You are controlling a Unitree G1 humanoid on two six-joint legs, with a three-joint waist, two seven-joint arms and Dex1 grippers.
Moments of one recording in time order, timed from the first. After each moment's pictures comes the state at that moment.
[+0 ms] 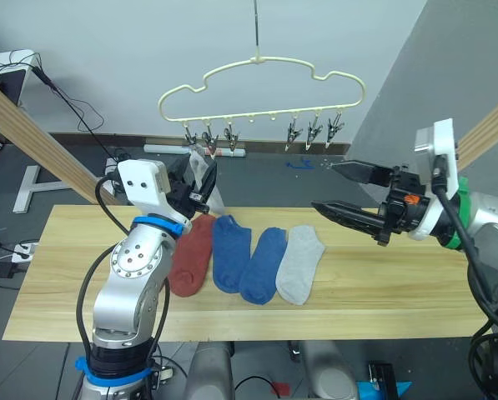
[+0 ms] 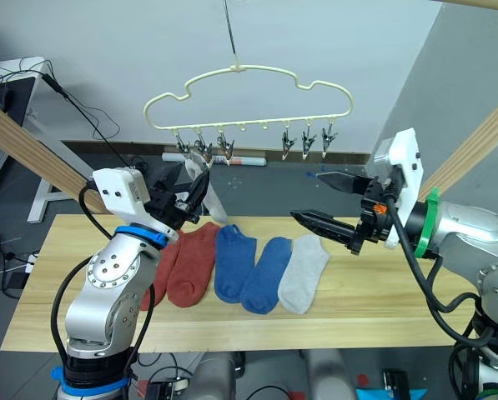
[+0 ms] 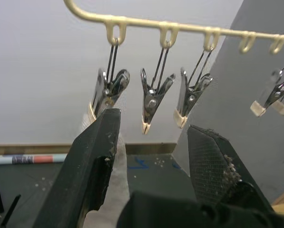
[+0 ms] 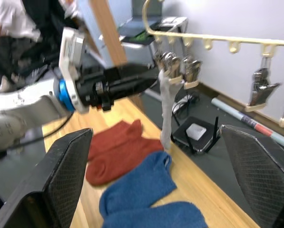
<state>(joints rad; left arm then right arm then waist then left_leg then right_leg) -0.27 0.30 0.07 -0.49 -0.24 0.46 -0.17 -0.47 -0.70 -0.33 -0.65 1.12 1.08 0.51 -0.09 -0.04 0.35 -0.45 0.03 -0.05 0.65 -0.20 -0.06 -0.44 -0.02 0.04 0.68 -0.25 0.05</state>
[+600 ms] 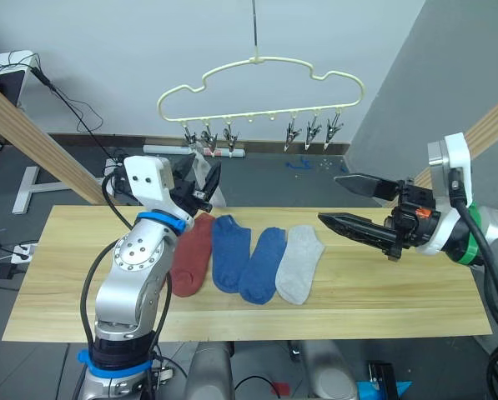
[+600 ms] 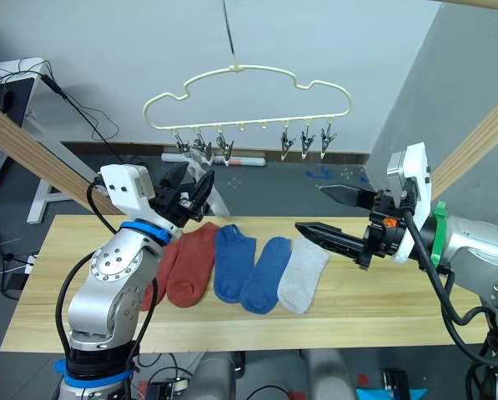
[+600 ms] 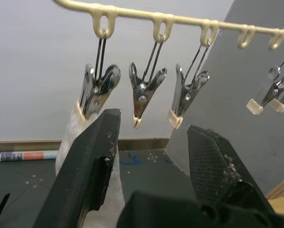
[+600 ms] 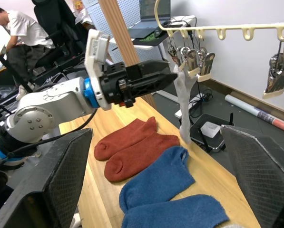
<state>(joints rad) -0.34 0.30 0.07 -0.43 -0.25 0.48 -0.21 -0.38 -0.78 -0.32 -0.67 1.26 1.00 0.49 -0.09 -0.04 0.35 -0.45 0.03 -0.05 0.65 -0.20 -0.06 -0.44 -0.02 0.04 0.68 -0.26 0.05</state>
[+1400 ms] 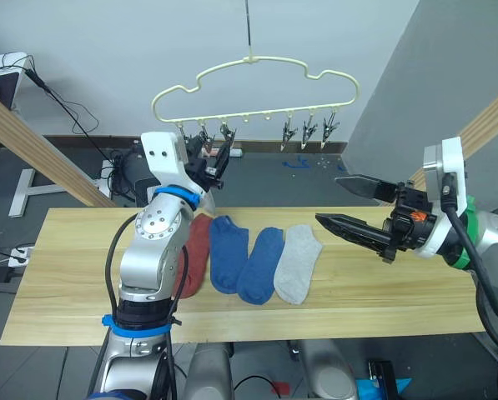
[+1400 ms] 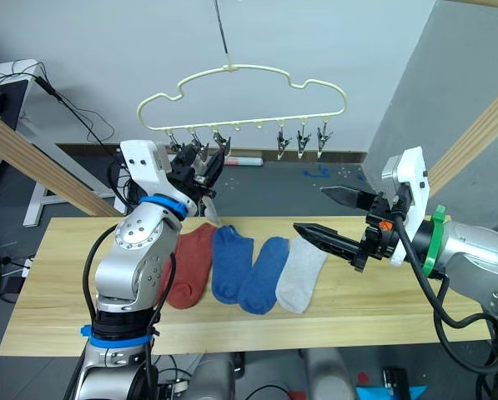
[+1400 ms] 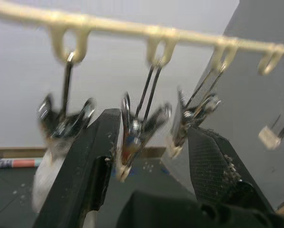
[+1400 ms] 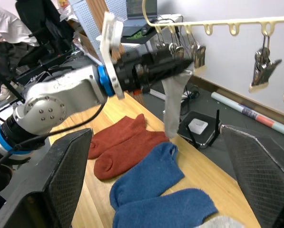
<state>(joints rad) -0.51 0.23 0.07 -0.26 -0.21 0.45 -0.16 -0.34 -0.82 -0.29 -0.70 1.28 0.94 0.39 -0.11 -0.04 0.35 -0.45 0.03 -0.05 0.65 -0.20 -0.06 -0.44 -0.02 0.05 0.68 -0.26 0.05</state>
